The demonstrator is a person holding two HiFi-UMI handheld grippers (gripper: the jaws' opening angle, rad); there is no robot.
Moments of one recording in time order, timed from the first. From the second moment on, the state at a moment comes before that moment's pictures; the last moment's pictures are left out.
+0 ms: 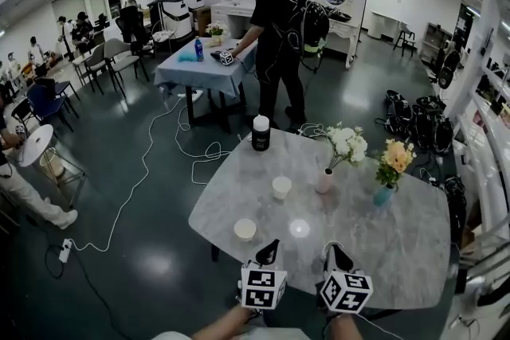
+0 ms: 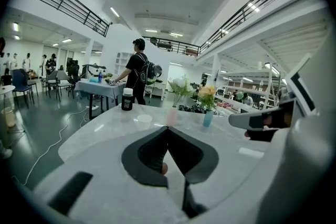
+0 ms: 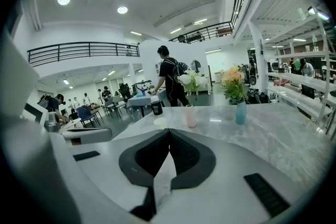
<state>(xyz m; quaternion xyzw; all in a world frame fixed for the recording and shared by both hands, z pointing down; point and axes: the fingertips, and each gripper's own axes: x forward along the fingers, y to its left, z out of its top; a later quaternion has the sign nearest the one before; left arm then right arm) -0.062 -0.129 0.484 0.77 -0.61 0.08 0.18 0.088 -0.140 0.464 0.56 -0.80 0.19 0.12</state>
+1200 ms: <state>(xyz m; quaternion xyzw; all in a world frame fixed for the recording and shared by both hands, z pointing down) -0.103 -0.170 0.501 0.70 -0.68 0.09 0.21 0.030 -0.203 0.474 0.46 -0.85 0.21 0.14</state>
